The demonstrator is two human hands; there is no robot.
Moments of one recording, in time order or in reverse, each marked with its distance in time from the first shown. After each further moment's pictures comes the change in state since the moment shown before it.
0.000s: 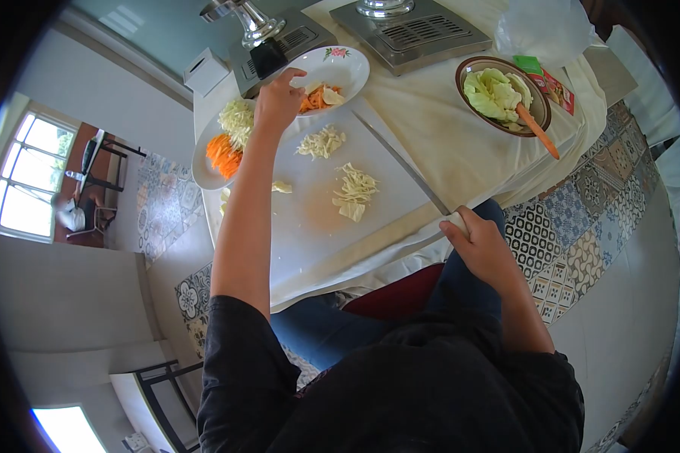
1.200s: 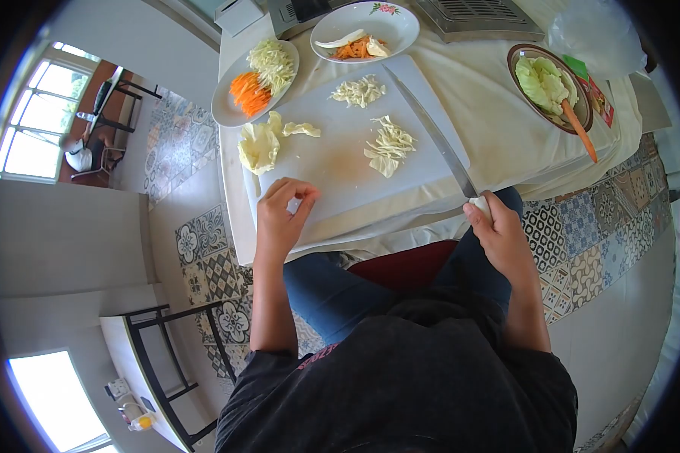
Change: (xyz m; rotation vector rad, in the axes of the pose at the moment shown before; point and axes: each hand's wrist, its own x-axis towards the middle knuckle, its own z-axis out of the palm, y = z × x) left_hand -0.277 -0.011 -0.039 -0.198 0.093 -0.038; right_hand -0.006 0.005 0.017 0.106 -0.041 -0.055
